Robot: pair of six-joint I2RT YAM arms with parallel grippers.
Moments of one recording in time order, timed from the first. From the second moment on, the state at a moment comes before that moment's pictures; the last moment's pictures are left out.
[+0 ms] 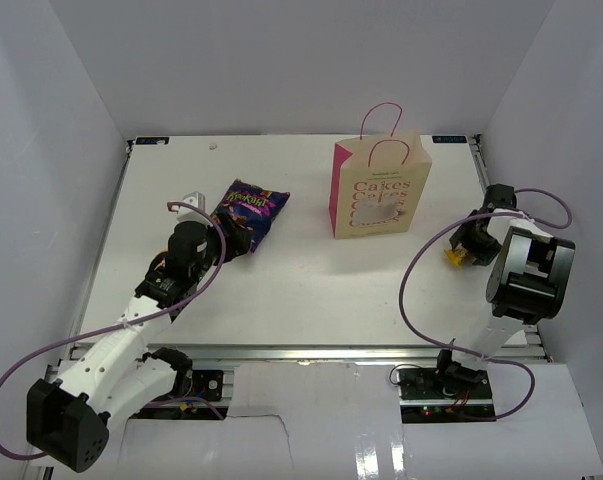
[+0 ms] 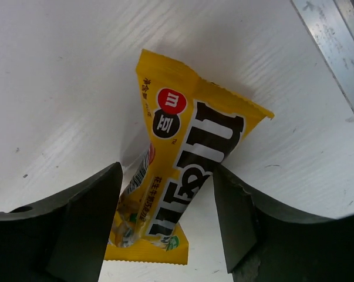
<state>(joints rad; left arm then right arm) -0.44 0.89 0.65 -0.17 -0.14 -0.65 -0.29 1.74 1.06 -0.49 0.09 0.39</state>
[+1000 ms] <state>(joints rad) -0.44 0.86 0.63 -0.19 -0.17 -0.68 -0.11 1.50 1.63 -0.30 -0.80 -0.54</state>
